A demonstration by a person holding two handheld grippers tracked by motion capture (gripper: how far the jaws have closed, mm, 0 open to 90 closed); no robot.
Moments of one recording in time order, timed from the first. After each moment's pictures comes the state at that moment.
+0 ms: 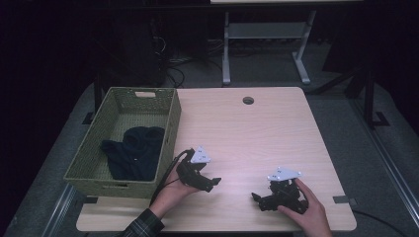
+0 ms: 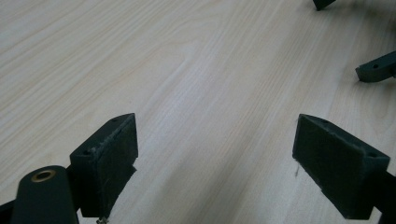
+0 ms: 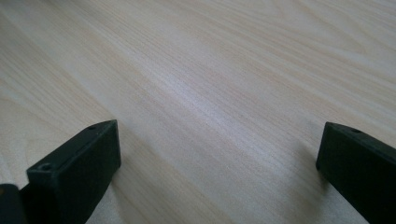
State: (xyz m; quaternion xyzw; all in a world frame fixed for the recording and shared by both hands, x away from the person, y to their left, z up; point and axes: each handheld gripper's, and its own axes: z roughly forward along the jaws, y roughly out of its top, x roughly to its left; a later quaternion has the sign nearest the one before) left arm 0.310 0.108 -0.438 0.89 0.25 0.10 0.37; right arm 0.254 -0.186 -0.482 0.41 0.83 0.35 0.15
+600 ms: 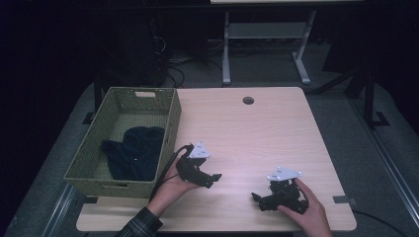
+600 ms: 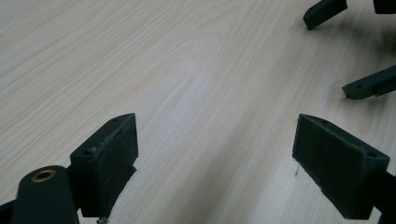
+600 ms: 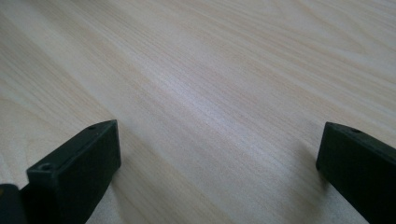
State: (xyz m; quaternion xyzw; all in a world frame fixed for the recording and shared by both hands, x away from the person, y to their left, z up) left arm 0.315 0.109 -0.422 0.88 0.26 0.09 0.38; right arm 0.254 -0.186 -0.482 0.41 0.83 0.35 0.15
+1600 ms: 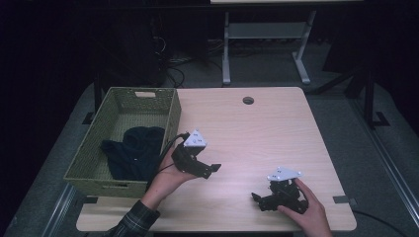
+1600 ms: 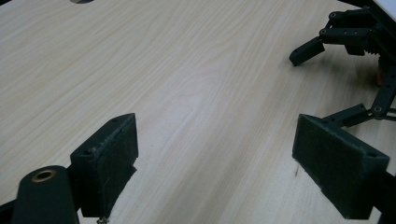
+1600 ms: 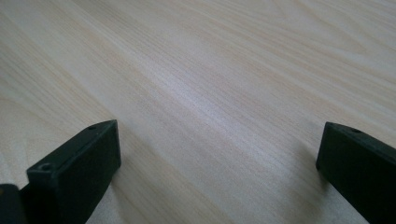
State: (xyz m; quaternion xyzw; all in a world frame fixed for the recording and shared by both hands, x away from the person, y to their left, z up) left arm 0.321 0.113 -0.379 0.88 0.25 0.10 0.40; right arm 0.254 -0.187 -0.482 0.41 0.83 0.35 0.15
